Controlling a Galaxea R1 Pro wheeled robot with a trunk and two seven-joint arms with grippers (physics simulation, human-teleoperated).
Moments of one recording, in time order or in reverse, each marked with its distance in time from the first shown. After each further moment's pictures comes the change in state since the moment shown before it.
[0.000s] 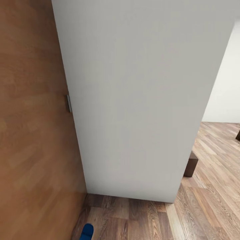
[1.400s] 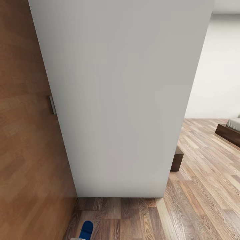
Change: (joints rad) left arm 0.001 0.000 0.002 -0.028 0.004 0.001 -0.002; right arm 0.000 0.000 0.000 0.002 0.000 0.000 0.000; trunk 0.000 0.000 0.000
